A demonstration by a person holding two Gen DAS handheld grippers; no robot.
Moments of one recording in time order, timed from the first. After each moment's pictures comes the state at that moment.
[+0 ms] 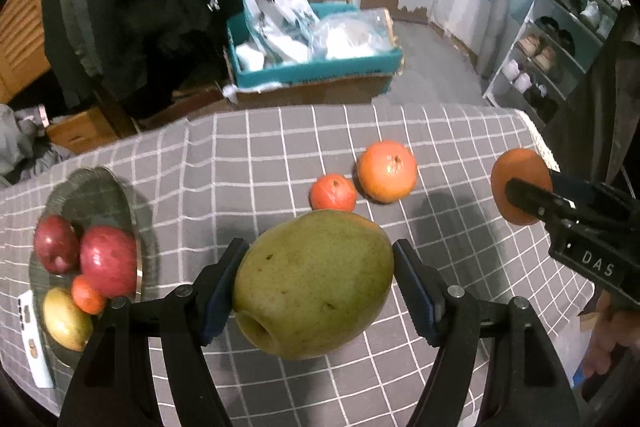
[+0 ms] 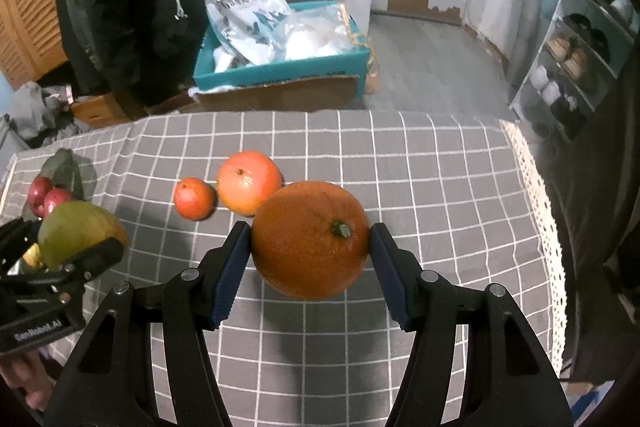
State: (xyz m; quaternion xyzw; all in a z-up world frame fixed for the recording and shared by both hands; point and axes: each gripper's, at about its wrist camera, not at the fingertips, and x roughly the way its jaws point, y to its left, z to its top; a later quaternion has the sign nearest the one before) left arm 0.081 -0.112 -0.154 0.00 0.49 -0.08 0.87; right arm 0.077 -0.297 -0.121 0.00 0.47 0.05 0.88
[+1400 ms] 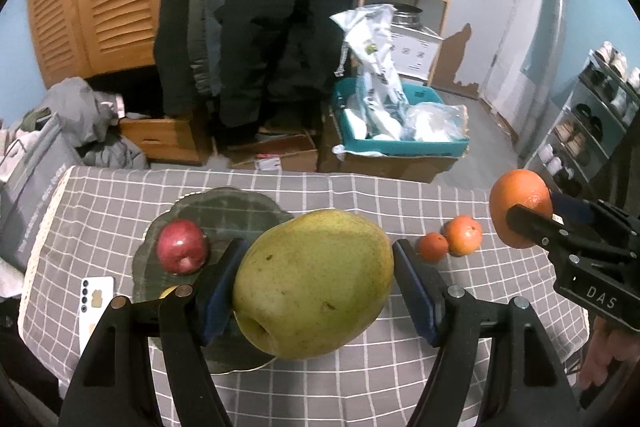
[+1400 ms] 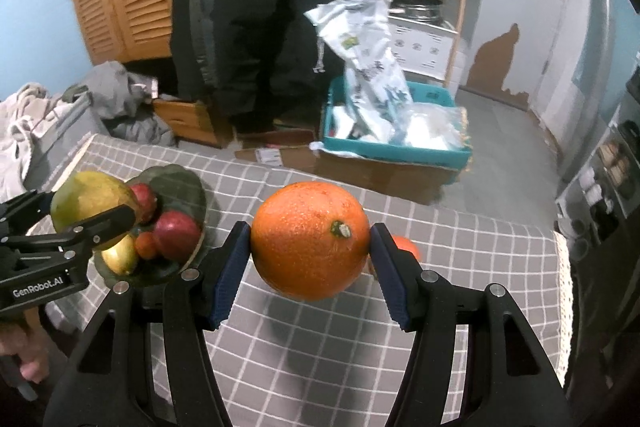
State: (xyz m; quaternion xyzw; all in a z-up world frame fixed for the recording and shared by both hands) left arm 0.035 0.037 -0.080 -0.07 0.41 0.02 0.91; right arm 0.060 -0.151 -0.042 -0.07 0.40 0.18 0.90
